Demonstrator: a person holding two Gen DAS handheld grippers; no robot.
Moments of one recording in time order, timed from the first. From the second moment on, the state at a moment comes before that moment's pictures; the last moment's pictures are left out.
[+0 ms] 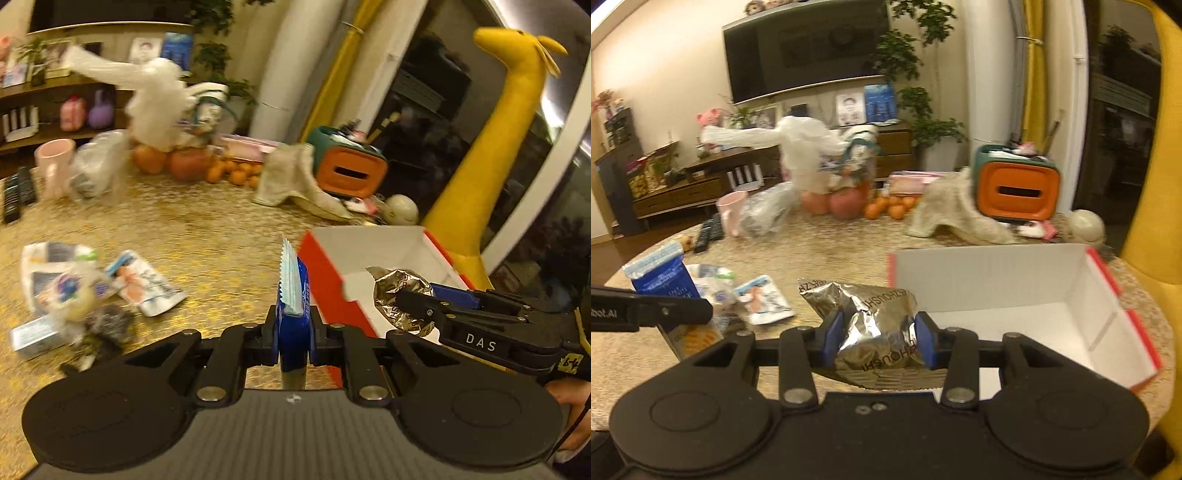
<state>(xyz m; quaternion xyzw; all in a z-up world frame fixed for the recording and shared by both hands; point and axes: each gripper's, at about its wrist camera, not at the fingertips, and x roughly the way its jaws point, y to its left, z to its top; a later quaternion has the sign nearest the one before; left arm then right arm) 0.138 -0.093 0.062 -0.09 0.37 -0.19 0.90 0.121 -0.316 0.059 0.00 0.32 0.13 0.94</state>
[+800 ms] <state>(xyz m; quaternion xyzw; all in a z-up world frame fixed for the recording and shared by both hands) 0.228 -0.279 0.016 -0.01 0.44 -0.31 0.84 0.175 -0.433 0.003 -0.01 0.38 0.03 0.93</state>
